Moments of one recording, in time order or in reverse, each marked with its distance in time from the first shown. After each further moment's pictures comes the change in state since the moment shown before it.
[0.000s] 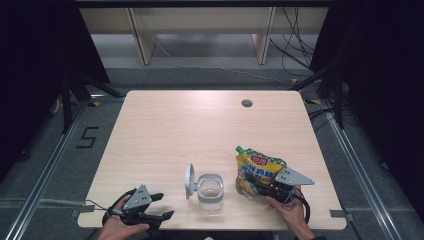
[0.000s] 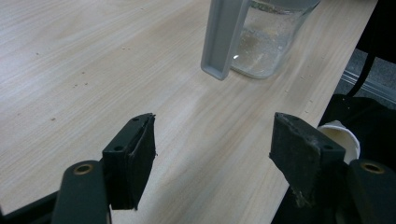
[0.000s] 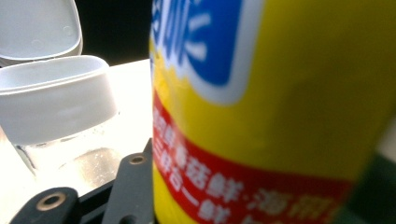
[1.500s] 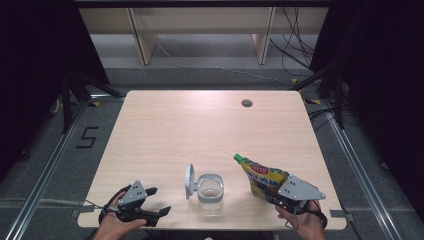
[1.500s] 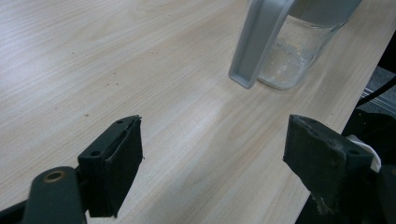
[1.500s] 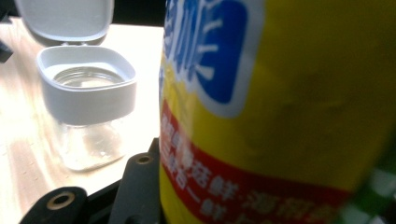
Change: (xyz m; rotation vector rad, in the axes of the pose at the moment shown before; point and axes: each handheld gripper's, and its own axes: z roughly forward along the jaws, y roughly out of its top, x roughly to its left) left arm 0.010 0.002 -0.006 -0.017 0.052 -0.050; right arm 0.045 0.061 -0.046 0.151 -0.138 -0.323
